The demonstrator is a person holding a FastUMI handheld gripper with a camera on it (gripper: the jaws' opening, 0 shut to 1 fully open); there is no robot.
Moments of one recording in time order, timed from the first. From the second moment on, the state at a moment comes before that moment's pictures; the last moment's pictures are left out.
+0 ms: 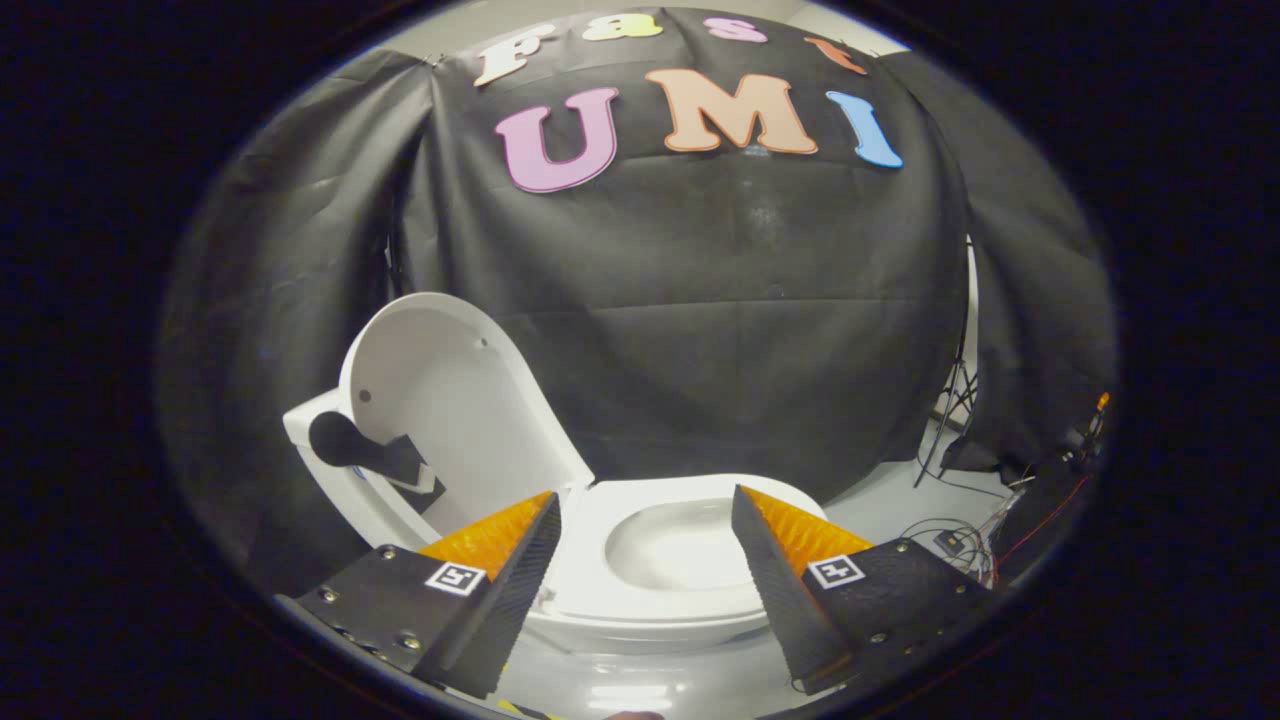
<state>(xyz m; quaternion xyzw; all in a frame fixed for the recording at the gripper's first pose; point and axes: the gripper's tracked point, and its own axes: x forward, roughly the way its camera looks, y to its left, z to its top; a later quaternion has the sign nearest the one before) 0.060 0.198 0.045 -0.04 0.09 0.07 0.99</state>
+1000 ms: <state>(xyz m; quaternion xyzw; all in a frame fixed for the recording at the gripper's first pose) 0.041 0.195 0.076 -0.02 0.03 0.09 1.00</state>
